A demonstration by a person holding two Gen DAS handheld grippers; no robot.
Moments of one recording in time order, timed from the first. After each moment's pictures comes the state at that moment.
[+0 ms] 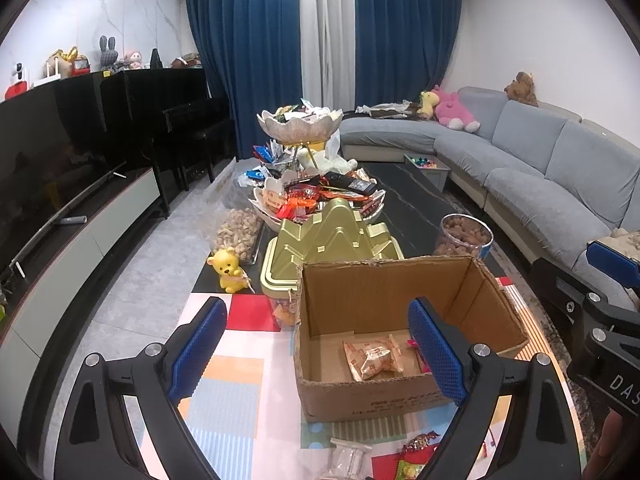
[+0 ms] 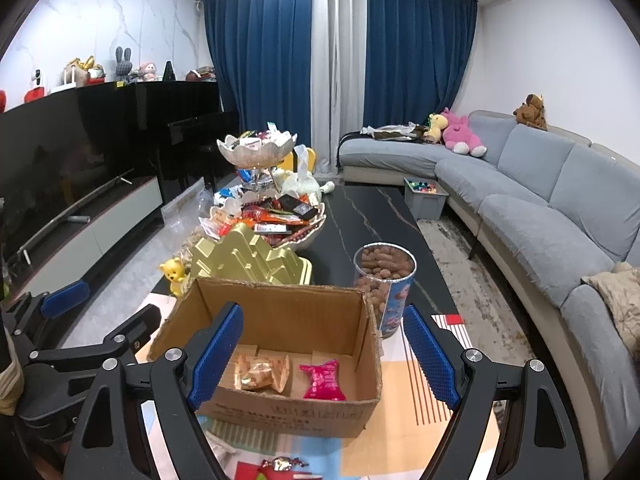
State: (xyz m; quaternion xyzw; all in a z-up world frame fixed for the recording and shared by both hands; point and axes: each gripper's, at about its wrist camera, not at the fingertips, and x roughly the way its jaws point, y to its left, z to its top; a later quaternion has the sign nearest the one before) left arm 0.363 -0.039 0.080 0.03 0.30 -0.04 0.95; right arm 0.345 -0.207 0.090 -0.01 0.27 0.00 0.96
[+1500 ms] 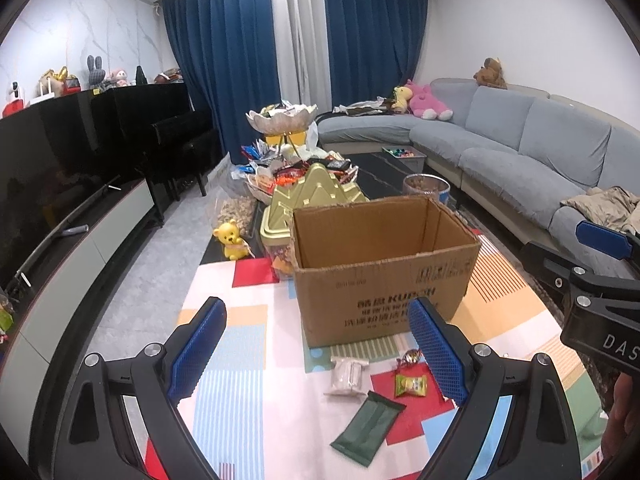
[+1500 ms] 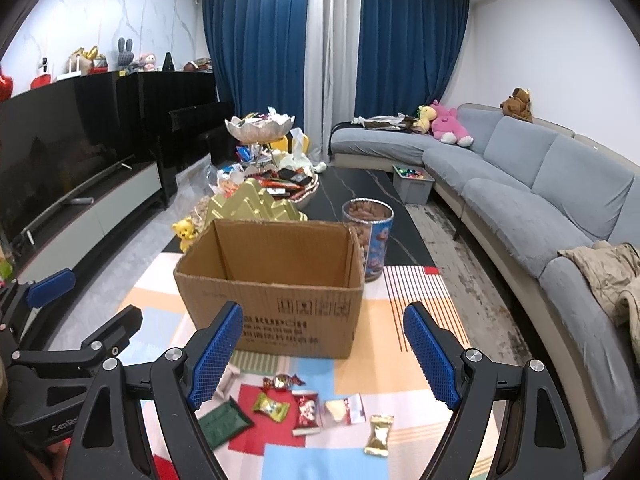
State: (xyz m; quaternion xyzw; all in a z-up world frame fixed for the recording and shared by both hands) left arm 0.248 -0.032 0.062 0.07 0.29 -0.07 0.95; right arm 0.237 -0.200 0.071 -0.01 0.29 -0.02 0.96
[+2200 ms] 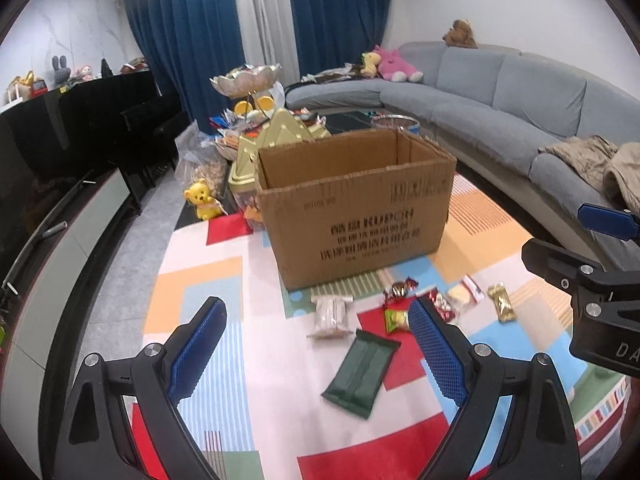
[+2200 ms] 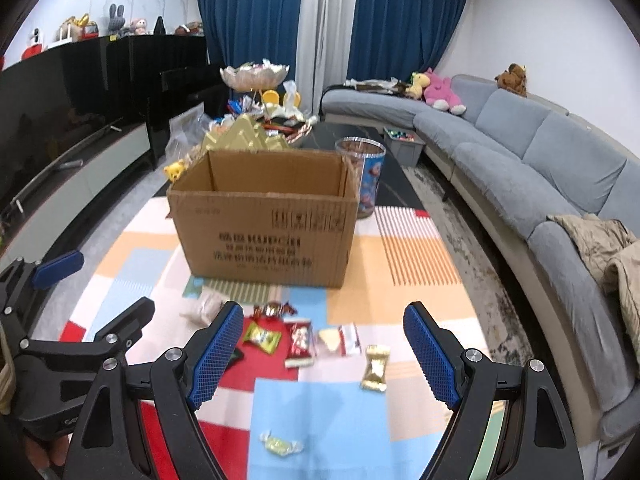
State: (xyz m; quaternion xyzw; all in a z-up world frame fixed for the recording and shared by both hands) left arm 0.225 -0.035 0.008 0.11 0.34 -0.12 0.93; right arm 0.199 -0.192 0.026 -0.02 0.36 -0.04 0.93
